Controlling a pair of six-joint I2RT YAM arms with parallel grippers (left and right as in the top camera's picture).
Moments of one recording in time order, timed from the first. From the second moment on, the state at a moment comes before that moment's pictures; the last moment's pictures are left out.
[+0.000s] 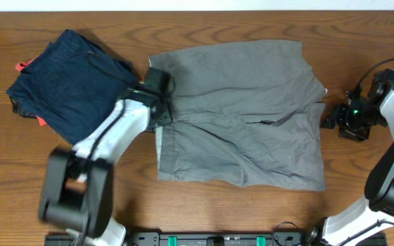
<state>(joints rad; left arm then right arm) -0.30 1.71 1.11 -0.71 -0.15 -0.55 -0.39 1.85 1.24 -0.98 -0.26 0.03</state>
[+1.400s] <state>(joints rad) -0.62 1.17 0.43 -0.47 0.02 -1.44 -0.39 1.32 0.51 -0.77 -0.32 0.65</state>
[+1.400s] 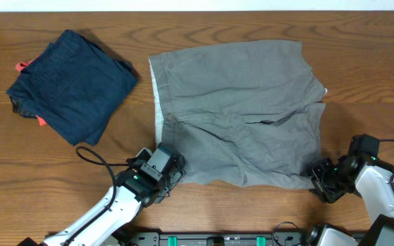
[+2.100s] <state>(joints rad) -0.61 1.18 0.43 -0.49 0.02 -1.43 -0.39 1.32 0.50 -0.74 -0.32 0.66</state>
